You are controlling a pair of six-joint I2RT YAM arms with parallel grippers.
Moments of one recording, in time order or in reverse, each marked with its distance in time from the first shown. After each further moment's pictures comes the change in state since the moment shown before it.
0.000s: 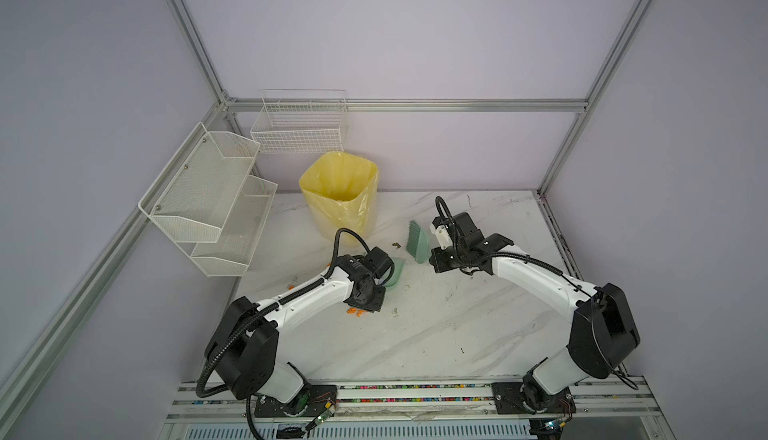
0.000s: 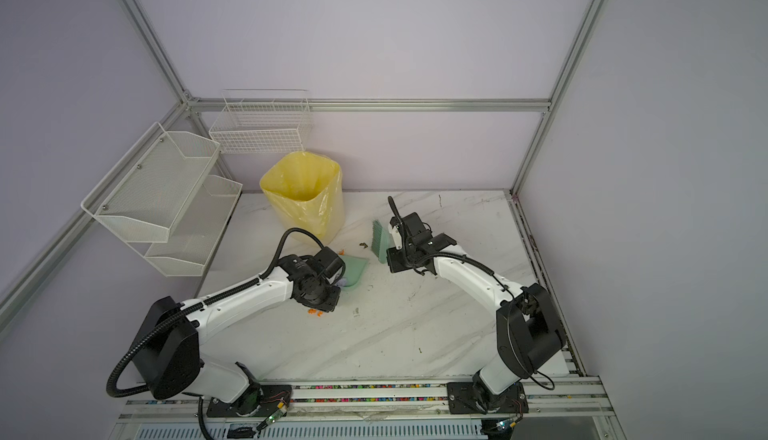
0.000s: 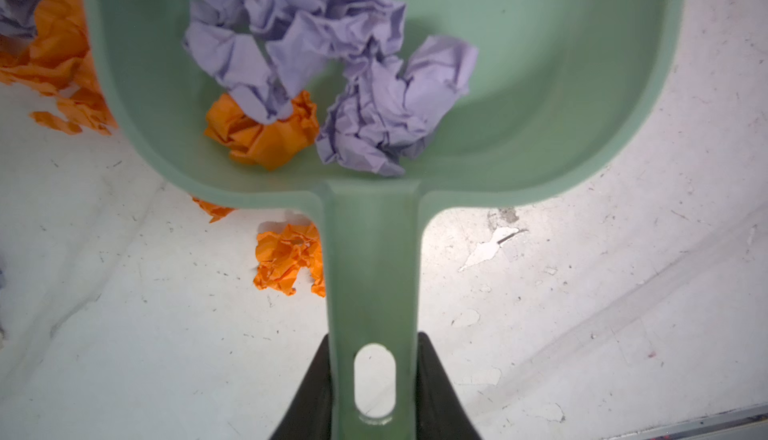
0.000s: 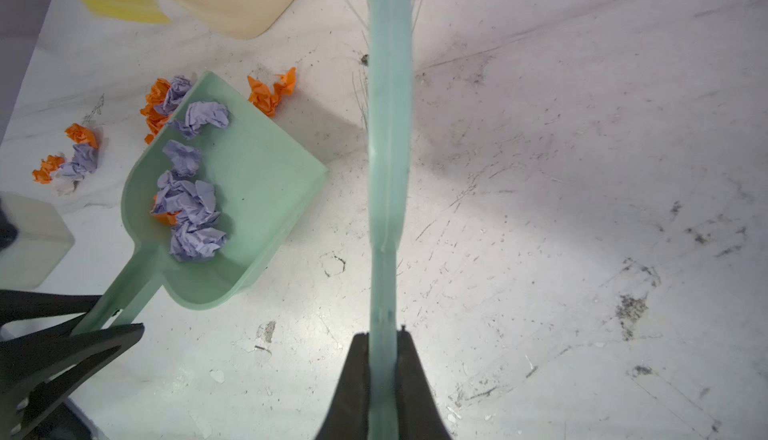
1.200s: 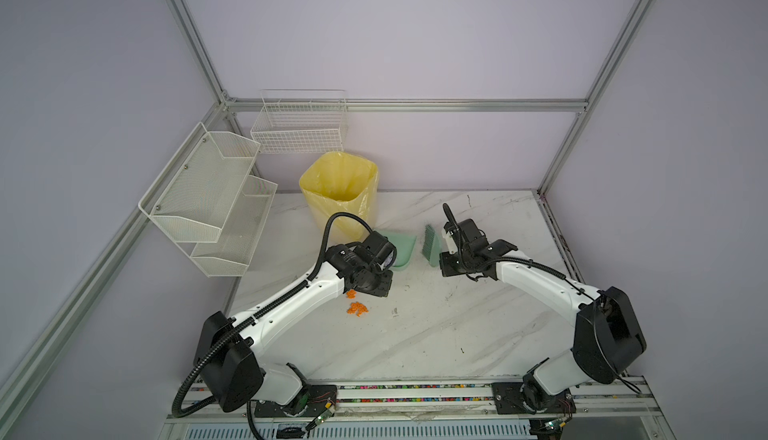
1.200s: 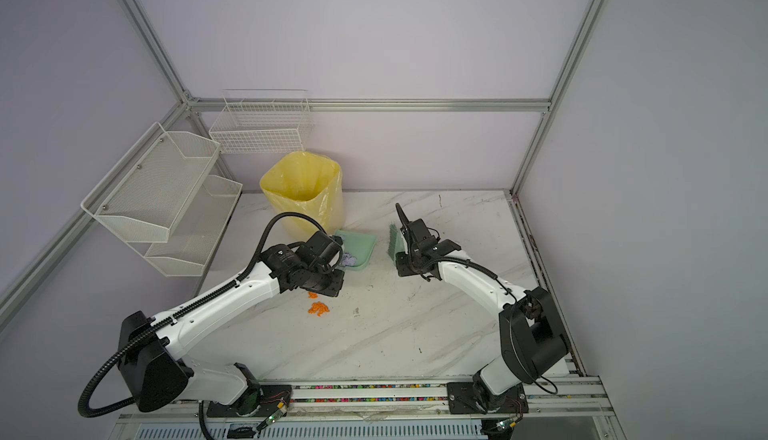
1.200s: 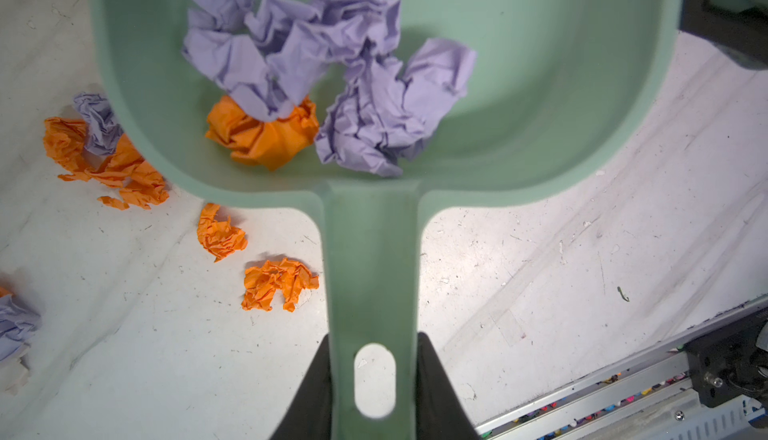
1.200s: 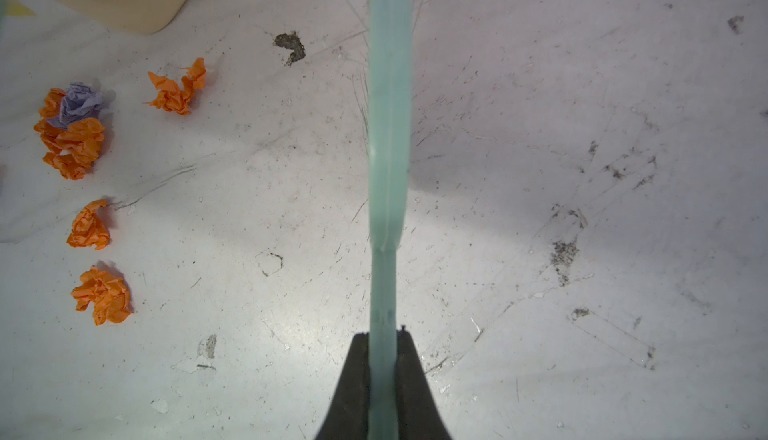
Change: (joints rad) left arm -0.024 -0.065 0.180 -0.050 0.030 -0.011; right arm -0.026 -0.032 -0.089 0.007 0.113 0.068
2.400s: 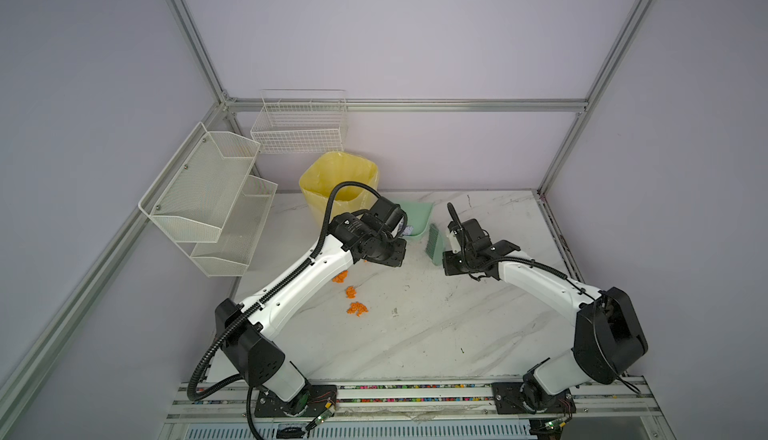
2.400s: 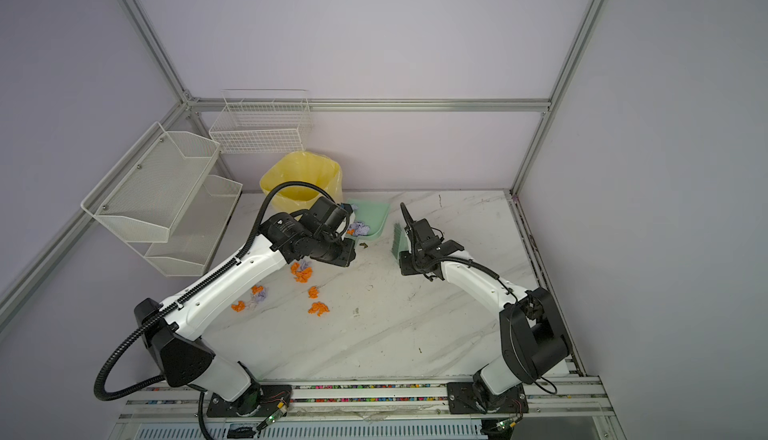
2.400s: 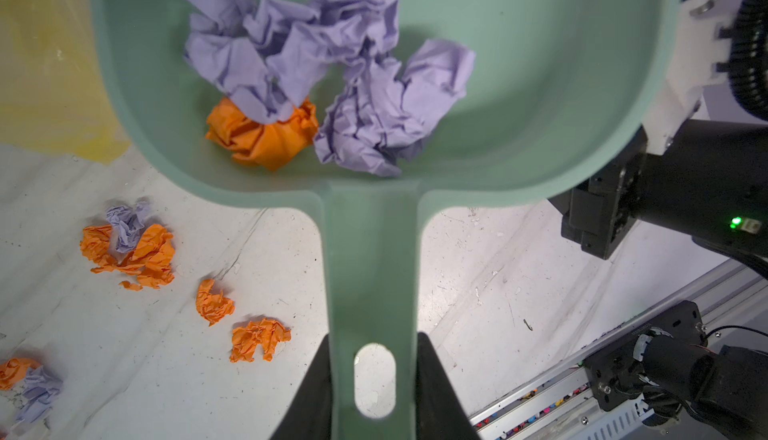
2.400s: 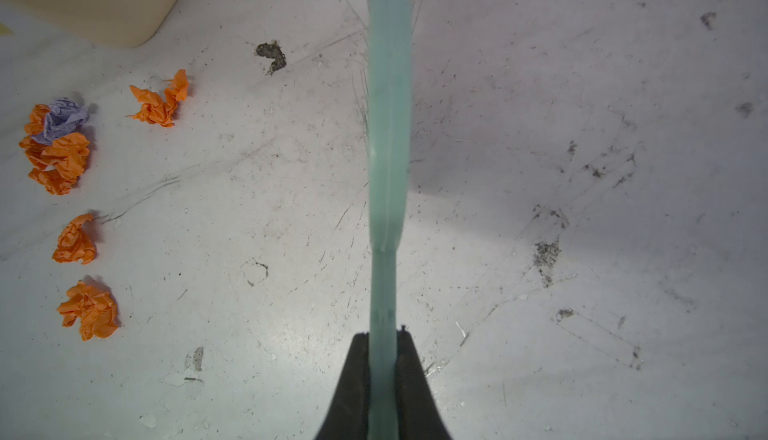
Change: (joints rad) left arm 0.017 0.167 0.428 -0.129 0.038 0.031; right arm -0.029 -0.010 -0.026 0.024 -0.002 -0.001
